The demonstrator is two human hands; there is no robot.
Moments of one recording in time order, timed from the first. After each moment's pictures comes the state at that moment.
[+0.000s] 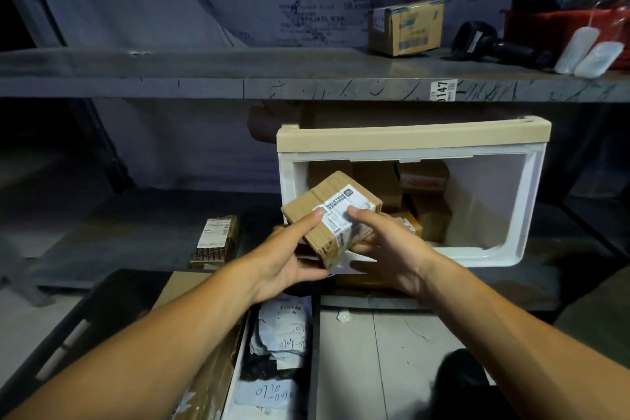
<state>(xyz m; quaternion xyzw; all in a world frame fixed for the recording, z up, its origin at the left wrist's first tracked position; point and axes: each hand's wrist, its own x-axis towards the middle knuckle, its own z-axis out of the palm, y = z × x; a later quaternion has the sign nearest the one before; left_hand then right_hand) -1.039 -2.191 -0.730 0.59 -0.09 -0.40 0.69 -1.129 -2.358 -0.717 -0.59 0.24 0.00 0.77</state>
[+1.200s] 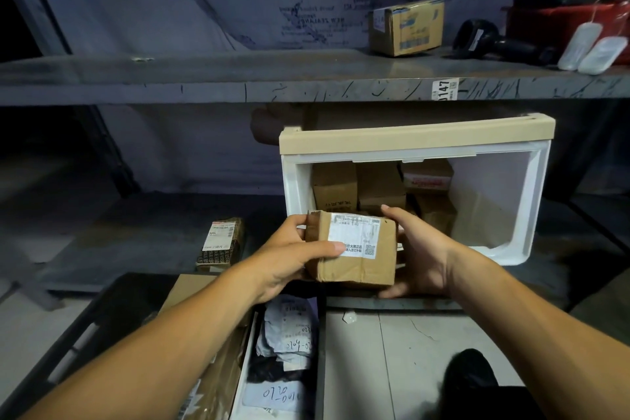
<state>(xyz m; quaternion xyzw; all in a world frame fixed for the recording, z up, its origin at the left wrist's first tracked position) -1.044 -2.185 -0.724 0.68 -0.17 -0.32 0.64 -1.142 -2.383 -0.710 -0.59 0.33 0.08 0.73</state>
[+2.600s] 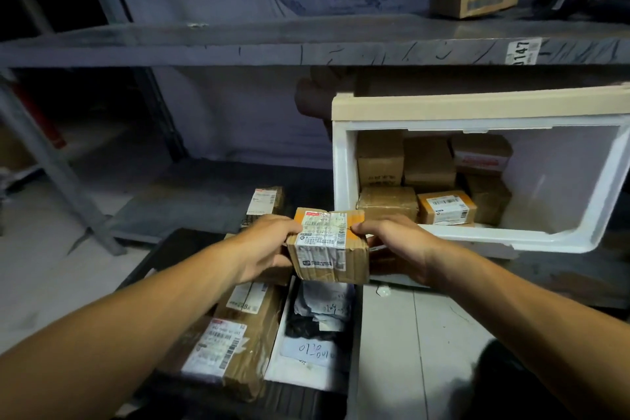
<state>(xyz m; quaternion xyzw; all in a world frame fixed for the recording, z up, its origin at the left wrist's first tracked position) -1.033 -2.100 -0.737 0.75 -0.03 -0.30 0.58 -1.114 -2.304 -0.742 -0.71 0.21 0.10 0.66</state>
